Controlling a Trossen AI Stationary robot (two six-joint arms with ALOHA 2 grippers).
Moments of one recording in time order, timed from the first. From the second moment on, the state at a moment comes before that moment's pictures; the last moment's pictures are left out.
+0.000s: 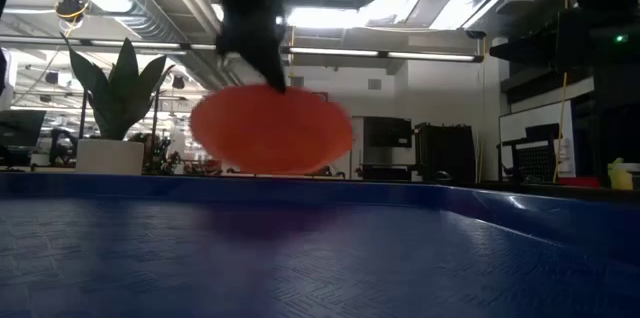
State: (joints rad) left arm -0.22 1.75 1.38 -0.83 -0.69 -0.10; right arm 0.10 0.13 0.01 0.26 0.64 -0.27
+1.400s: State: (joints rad) left arm -0.89 1.76 1.36 -0.89 -0.56 -0.91; right arm 0.12 0.13 0.01 0.07 0.01 0.38
